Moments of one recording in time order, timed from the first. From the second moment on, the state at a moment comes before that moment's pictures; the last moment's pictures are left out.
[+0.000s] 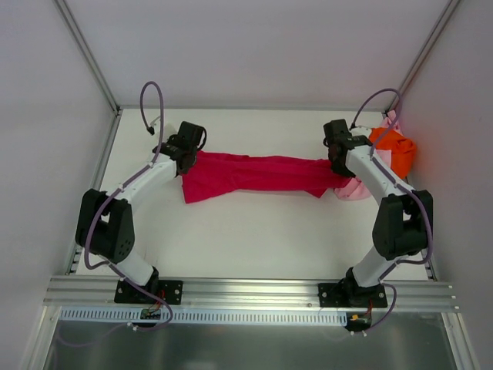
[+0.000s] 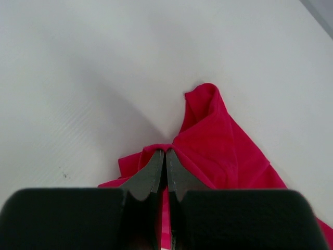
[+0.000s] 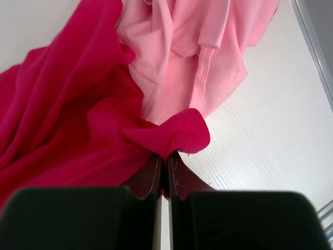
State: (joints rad) left arm -0.38 1.59 1.19 -0.51 -0.71 -0.97; right arm 0.24 1.64 1.30 -0.85 0.62 0.62
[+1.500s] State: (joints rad) left arm -0.23 2.00 1.57 -0.52 -0.53 -0.85; right arm 0.13 2.18 2.04 -0.99 0.53 0.47
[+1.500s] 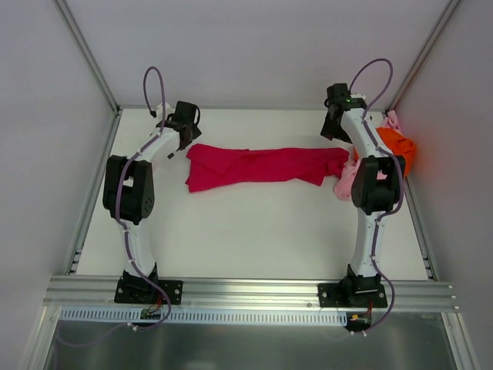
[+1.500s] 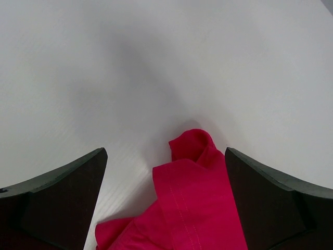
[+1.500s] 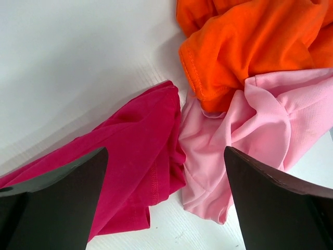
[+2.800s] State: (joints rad) left arm -0.47 1.98 1.46 -0.38 -0.37 -0.72; right arm 0.27 2.21 1.97 -0.93 0.31 0.32
